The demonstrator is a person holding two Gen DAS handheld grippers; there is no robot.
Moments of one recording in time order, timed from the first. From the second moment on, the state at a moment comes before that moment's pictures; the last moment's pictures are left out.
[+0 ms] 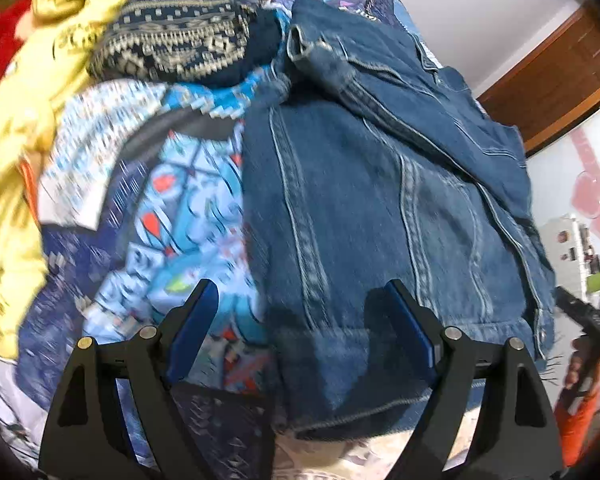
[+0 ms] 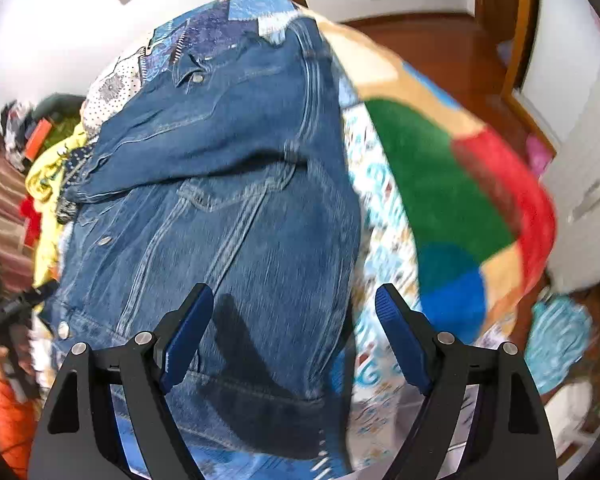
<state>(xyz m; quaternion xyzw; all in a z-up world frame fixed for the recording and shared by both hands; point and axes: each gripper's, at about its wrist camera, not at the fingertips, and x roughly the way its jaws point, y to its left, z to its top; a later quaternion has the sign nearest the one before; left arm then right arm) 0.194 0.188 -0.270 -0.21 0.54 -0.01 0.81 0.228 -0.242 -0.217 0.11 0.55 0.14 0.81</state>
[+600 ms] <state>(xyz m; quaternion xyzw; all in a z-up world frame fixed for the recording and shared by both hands) 0.201 0.177 -0.264 -0.25 0.52 -0.05 0.82 0.232 -0.238 -0.234 0.18 0.53 0.21 0.80</state>
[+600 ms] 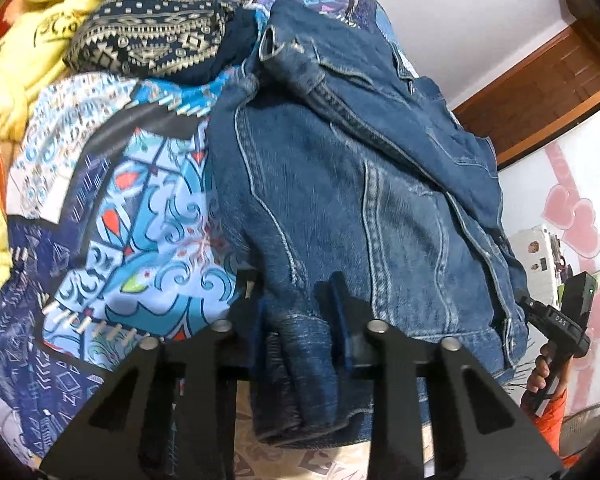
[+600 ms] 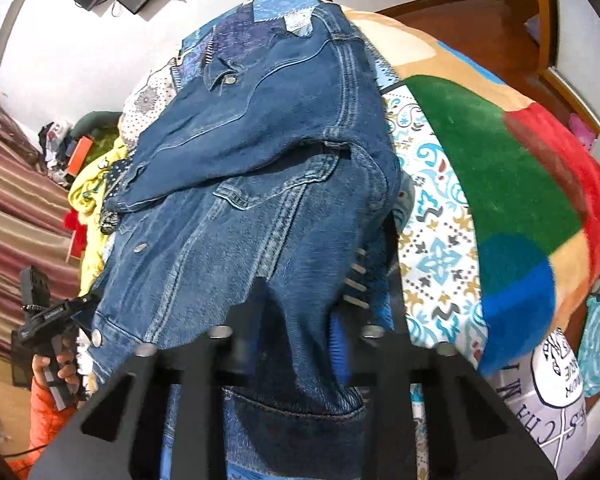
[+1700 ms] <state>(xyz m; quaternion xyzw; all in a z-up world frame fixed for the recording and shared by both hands) 0.431 0.227 -0.192 -0.26 0.42 0.04 0.87 0.454 -0.203 -0.187 0.19 0.44 0.19 0.86</state>
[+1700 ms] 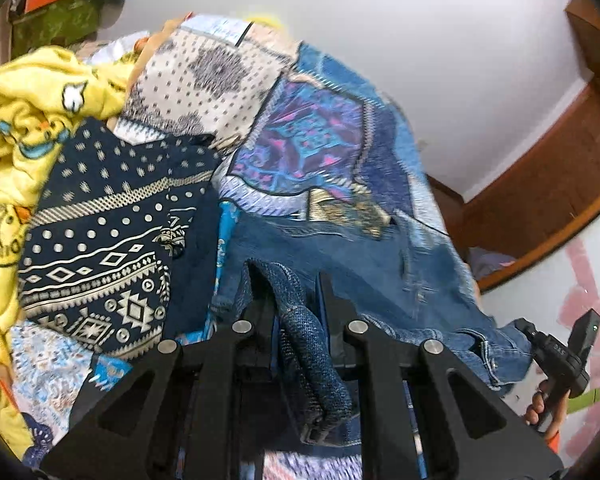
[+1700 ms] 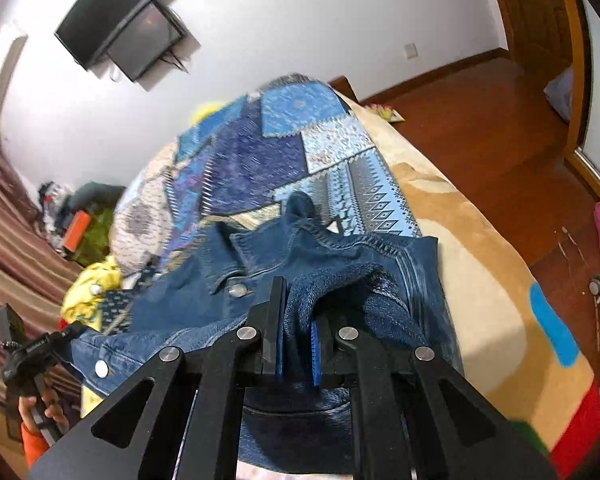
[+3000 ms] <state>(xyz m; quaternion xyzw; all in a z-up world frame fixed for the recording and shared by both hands) 0.378 0.144 -0.180 -0.02 0.47 0.04 0.88 0.362 -0.206 -0.158 -0.03 0.49 0.21 0.85</state>
